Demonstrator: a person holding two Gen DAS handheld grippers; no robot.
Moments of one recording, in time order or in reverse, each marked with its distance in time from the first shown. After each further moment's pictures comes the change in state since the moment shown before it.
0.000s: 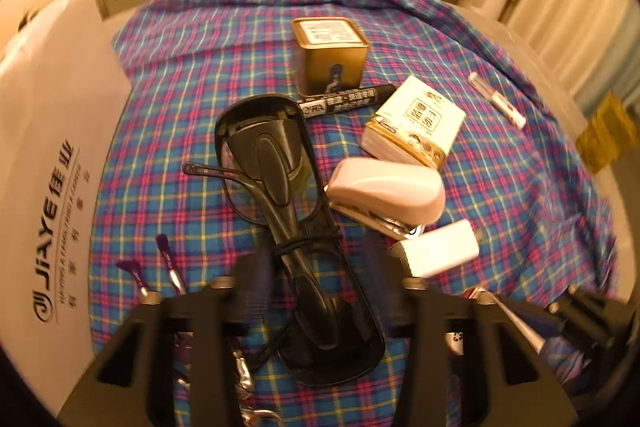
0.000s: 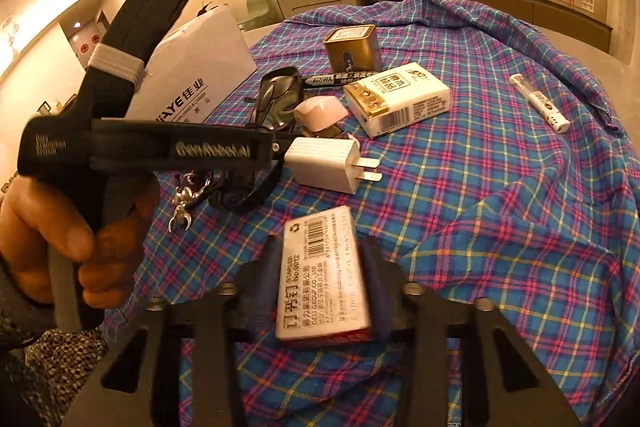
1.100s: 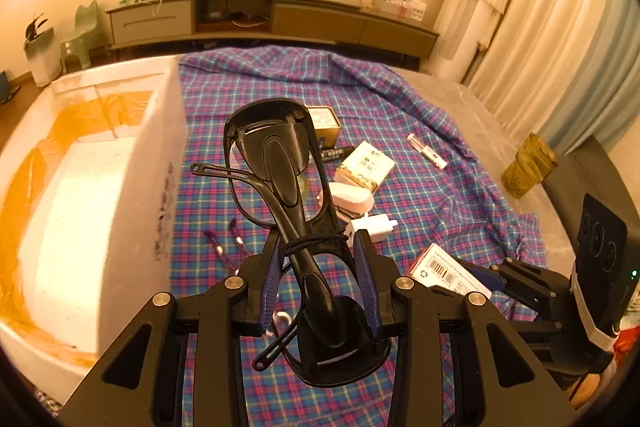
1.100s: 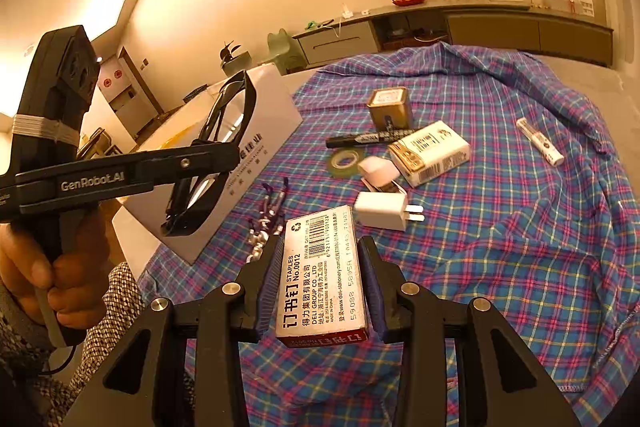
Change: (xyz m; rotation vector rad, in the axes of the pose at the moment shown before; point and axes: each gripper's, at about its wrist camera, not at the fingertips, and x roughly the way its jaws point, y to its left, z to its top) left arm -0.153 0.036 -0.036 -0.081 -0.223 -0.130; right arm -0.060 0.035 0.011 0.038 -0.136 0.084
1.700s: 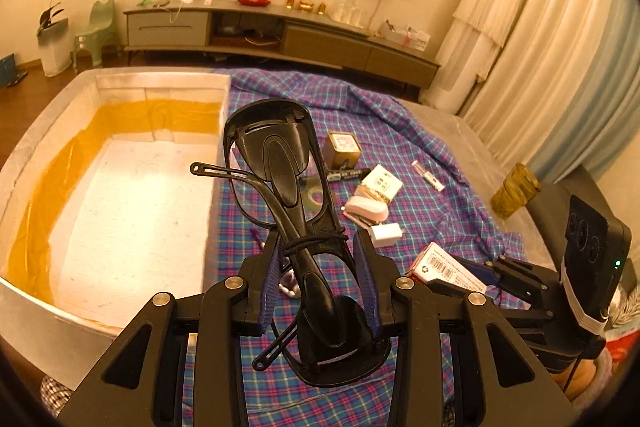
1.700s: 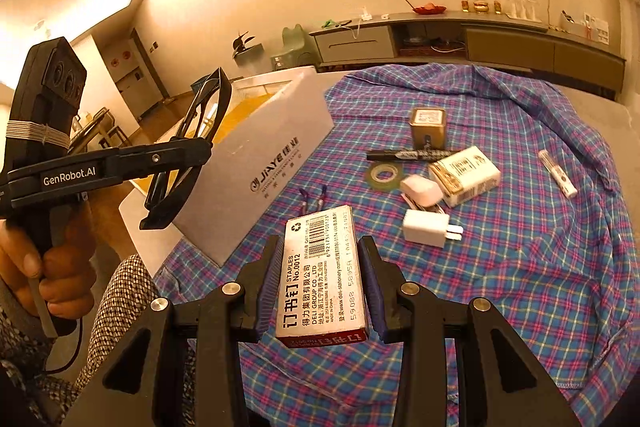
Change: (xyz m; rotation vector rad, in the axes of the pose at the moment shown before) left arm -0.055 0.046 -0.007 -0.044 -0.070 -0.030; right arm -0.001 0.052 0.017 -0.090 0.017 -0.008
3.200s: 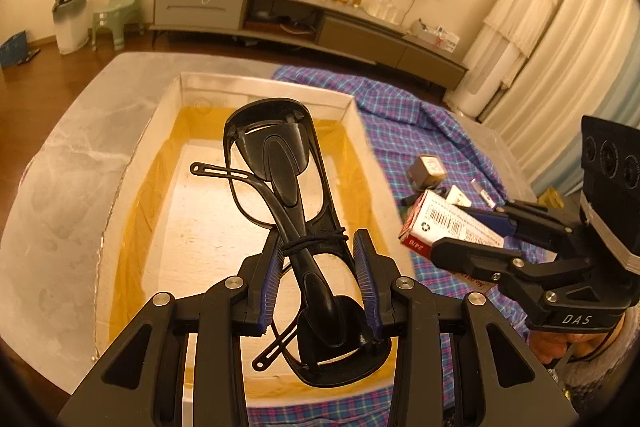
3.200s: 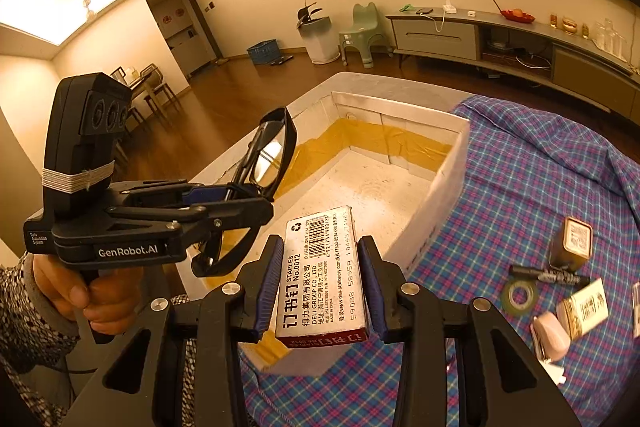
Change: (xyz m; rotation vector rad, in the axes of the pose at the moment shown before) left arm -0.004 0.145 0.049 -0.072 0.087 0.033; right arm 0.110 0.119 0.125 -0.145 0.117 0.162
